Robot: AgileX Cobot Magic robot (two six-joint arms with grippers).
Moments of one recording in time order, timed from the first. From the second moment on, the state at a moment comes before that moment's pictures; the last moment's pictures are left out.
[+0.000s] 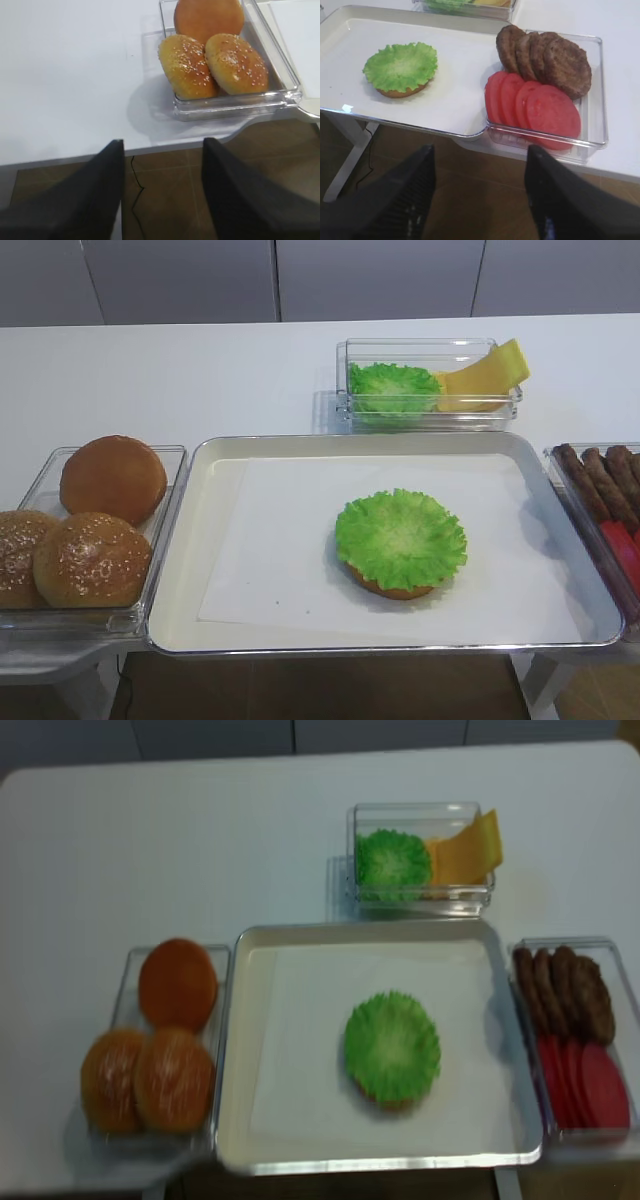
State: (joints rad) left arm 0.00 -0.02 -0.49 0.00 1.19 -0.02; right arm 0.32 -0.02 -0.55 0.06 1.19 0.05
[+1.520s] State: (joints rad) left arm 0.00 -0.02 -0.49 0.00 1.19 -0.02; right arm 0.07 -0.02 -0.48 0.06 1.15 0.00
